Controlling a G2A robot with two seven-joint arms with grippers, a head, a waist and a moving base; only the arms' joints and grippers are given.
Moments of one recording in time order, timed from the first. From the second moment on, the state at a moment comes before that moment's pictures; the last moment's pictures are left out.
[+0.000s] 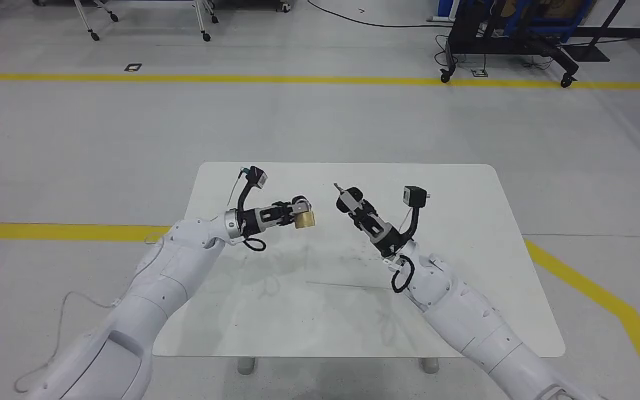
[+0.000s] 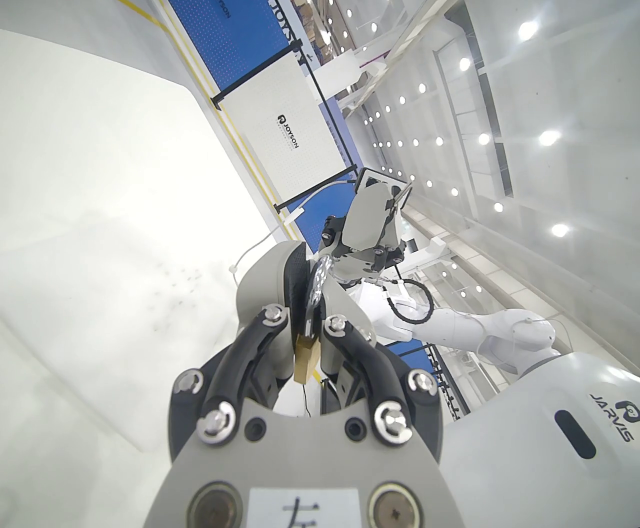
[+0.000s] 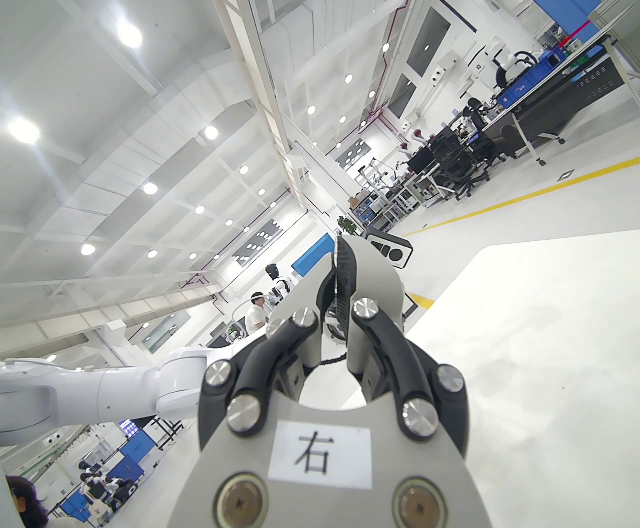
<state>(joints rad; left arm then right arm) 0.71 -1.21 -0.71 -0.74 -0.69 -0.78 -1.04 -1.14 -1.17 0.85 -1.29 -0.08 -0.77 -0.12</state>
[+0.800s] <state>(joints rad) 0.69 -1.27 -0.71 -0.75 -0.79 -0.21 -0.96 -1.32 -1.13 1.05 -1.47 -0.36 -0.61 -0.16</state>
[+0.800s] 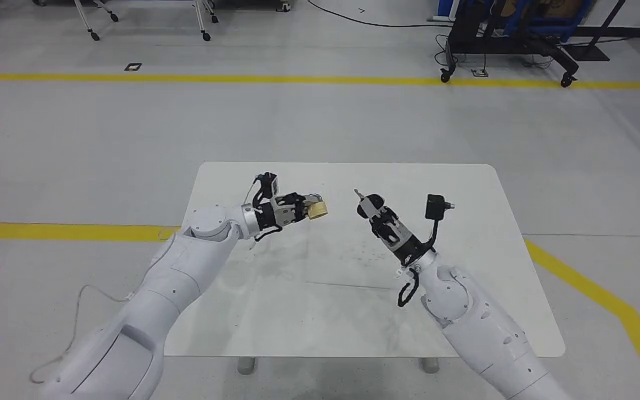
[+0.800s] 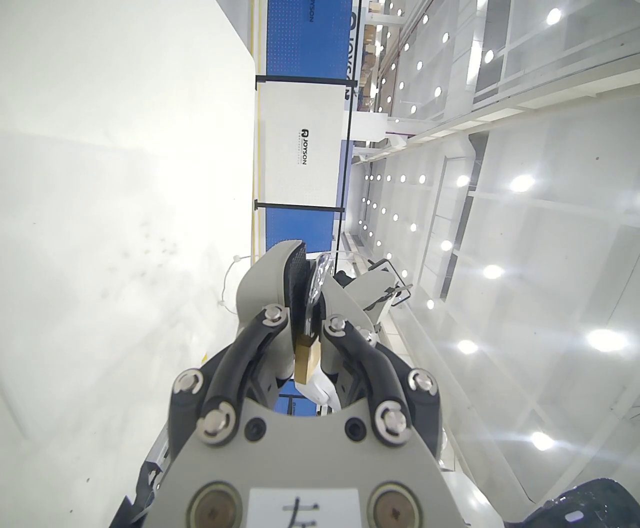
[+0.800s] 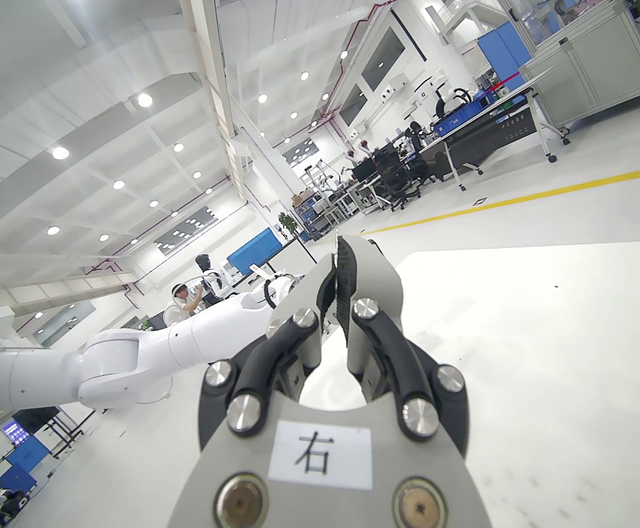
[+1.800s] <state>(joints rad) 0.69 -1.33 -0.70 -0.80 -0.76 0.25 -0.72 -1.46 -1.07 1.11 -1.77 -1.70 -0.29 -0.03</state>
